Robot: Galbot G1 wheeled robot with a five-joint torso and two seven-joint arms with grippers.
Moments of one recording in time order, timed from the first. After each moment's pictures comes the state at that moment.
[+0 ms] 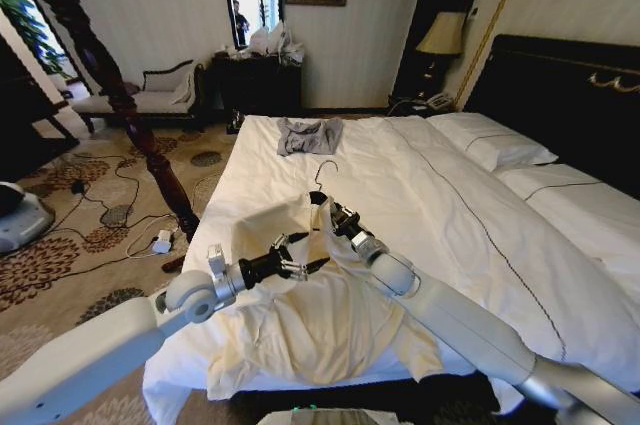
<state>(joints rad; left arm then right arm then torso) 0.74 -0.50 0.30 -2.08 -1.09 -0.06 0.34 -0.66 0.86 -0.27 1.85 0.20 -0.26 0.24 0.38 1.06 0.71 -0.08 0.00</state>
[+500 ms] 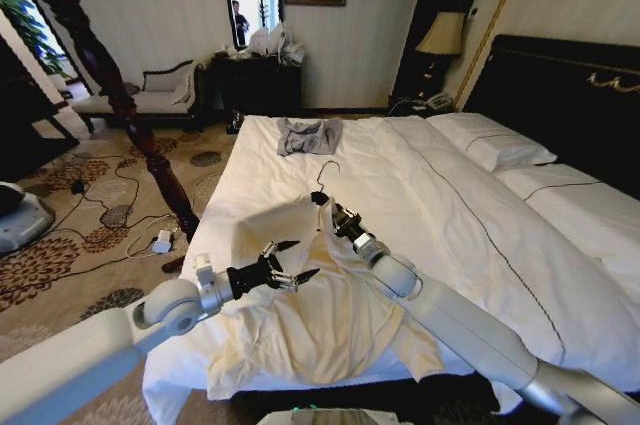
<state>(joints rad) 1.00 -0.39 0.02 -2.23 -1.02 -0.06 0.28 -0.69 0.86 -0.23 1.84 0.14 -0.22 0.23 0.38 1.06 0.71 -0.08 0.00</state>
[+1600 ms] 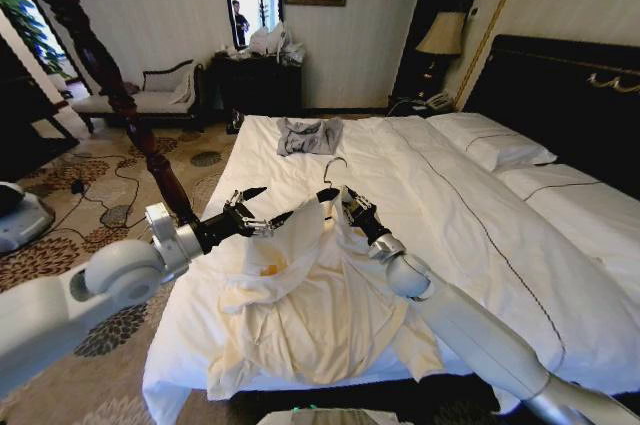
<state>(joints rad) 0.72 -0.19 -0.02 -2.22 -1.32 0.07 0.18 -0.79 0.87 -0.08 1.81 -0.29 -0.01 0.22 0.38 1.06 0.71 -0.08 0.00</state>
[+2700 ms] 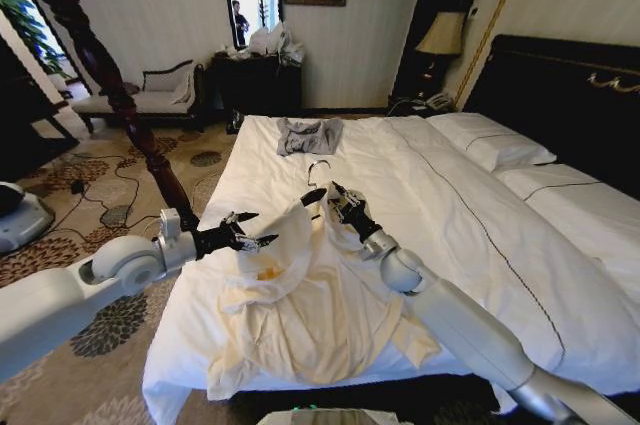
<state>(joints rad) 0.62 -0.23 0.18 -2.06 -1.18 0.18 0.29 -0.76 0.91 -0.09 1.79 -0.41 0.06 0.20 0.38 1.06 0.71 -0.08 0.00</state>
